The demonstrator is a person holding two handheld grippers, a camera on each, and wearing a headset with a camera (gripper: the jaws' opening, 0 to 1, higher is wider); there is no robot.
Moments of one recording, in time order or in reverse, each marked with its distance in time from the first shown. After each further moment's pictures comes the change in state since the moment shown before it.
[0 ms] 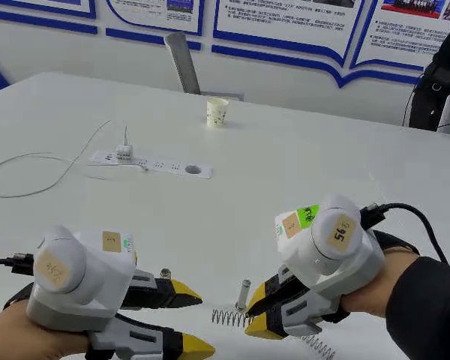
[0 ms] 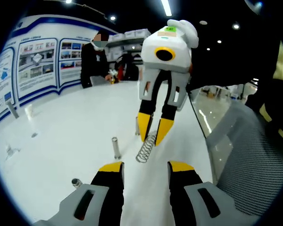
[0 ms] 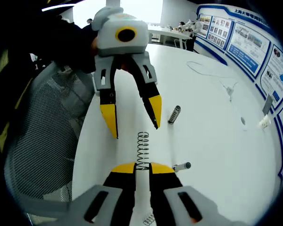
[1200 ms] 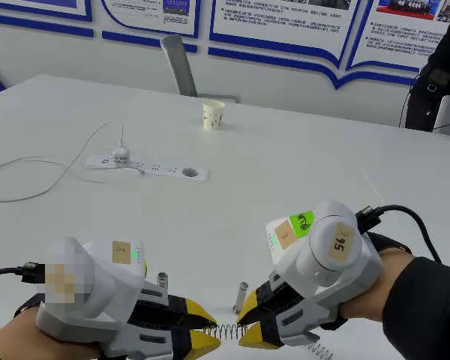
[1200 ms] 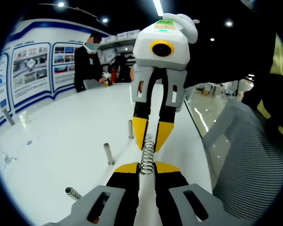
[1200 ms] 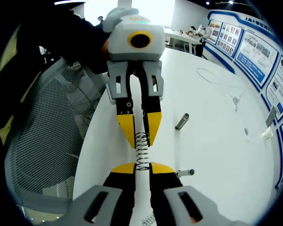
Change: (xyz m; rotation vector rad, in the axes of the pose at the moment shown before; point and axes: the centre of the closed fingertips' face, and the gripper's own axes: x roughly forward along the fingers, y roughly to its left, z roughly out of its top) left arm 0.010 -0.013 0.006 0.047 -0.007 -0.045; right arm -0.002 0.011 0.007 -0.081 -0.011 0.035
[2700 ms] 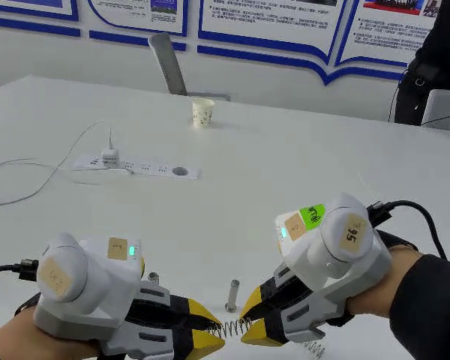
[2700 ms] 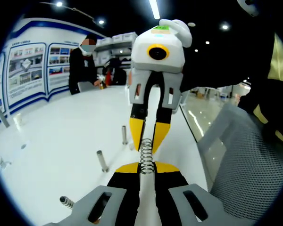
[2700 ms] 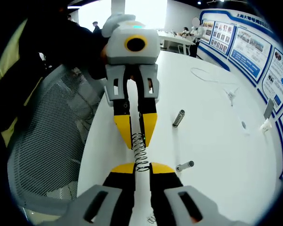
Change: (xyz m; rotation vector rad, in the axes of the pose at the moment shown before) left arm 0.009 -0.007 0.010 0.001 -0.025 -0.056; right arm -0.012 0.001 -0.007 0.062 -0.040 -0.017
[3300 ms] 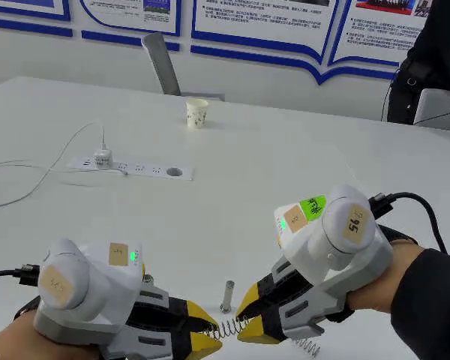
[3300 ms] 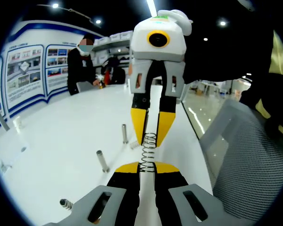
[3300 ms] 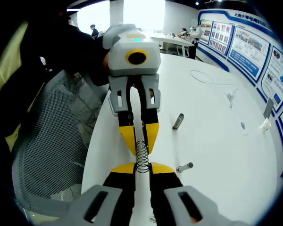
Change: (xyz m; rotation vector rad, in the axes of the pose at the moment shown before) left arm 0.006 0.002 -0.004 0.028 0.017 0.002; right arm -0.008 0.002 0.009 0.015 -0.019 0.004
